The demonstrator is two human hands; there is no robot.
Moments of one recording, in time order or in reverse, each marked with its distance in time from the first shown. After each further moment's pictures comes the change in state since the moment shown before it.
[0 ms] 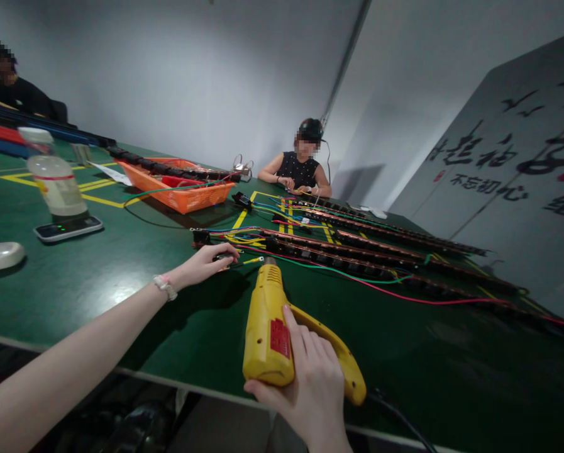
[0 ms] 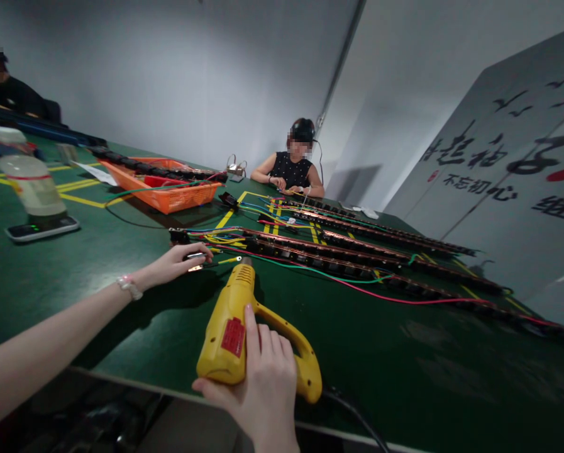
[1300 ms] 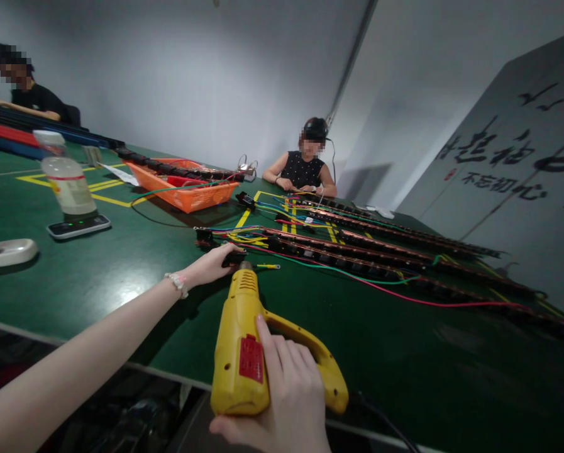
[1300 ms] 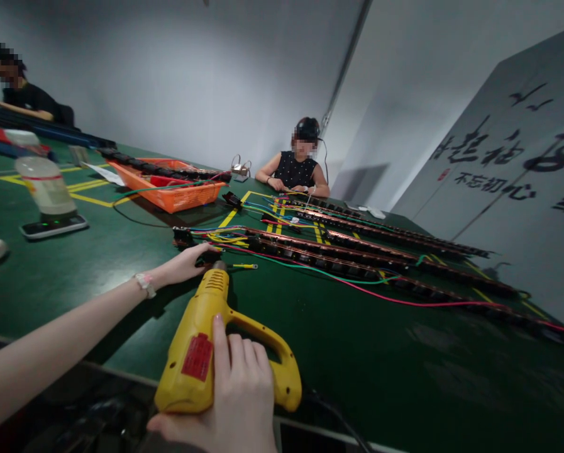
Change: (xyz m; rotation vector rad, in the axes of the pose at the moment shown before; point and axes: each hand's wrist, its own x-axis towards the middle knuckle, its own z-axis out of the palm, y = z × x) left_hand 0.010 -0.043 0.021 0.234 0.054 0.086; right_hand 0.003 -0.029 -0.007 0.064 0.047 -0.190
